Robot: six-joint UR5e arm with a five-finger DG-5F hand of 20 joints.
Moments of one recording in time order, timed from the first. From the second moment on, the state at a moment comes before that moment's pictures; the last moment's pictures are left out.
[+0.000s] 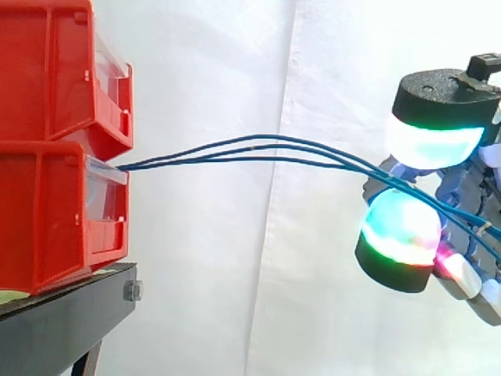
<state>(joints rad) 0.23 -2.12 -1.20 -3.26 -1.14 -0.32</state>
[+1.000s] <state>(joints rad) 0.23 -2.10 -1.20 -3.28 -1.16 -0.31</state>
